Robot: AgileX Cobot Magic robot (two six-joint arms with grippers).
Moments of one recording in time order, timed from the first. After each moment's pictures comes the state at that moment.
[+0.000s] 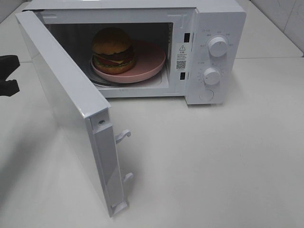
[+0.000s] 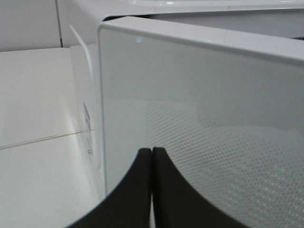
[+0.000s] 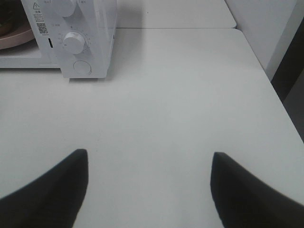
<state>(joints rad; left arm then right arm) 0.05 1.63 -0.44 0.56 -1.04 -0.29 0.02 0.00 -0.49 -0.07 0.97 0.05</state>
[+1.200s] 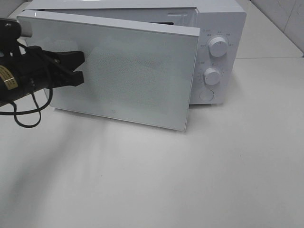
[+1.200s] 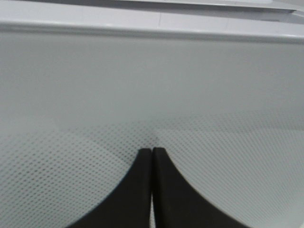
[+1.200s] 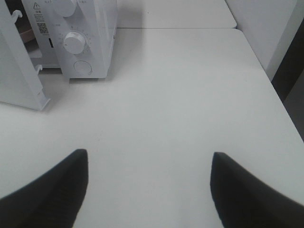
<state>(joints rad) -0.29 1.81 -0.68 0.43 -0.94 -0.35 0.02 0.00 -0.49 -0.07 0.97 0.05</state>
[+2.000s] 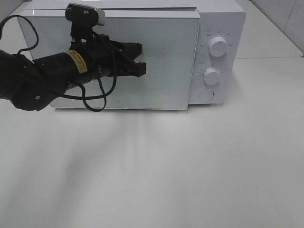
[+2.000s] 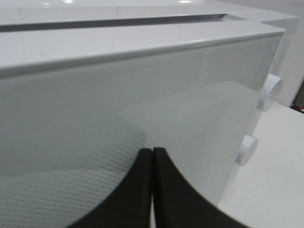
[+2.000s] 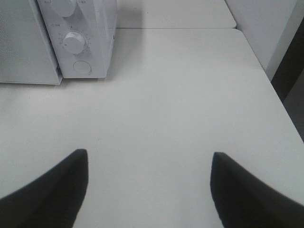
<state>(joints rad) -0.53 1.95 -0.97 0.31 -0.78 -0.31 0.02 0.00 -0.49 -0.07 0.97 0.05</state>
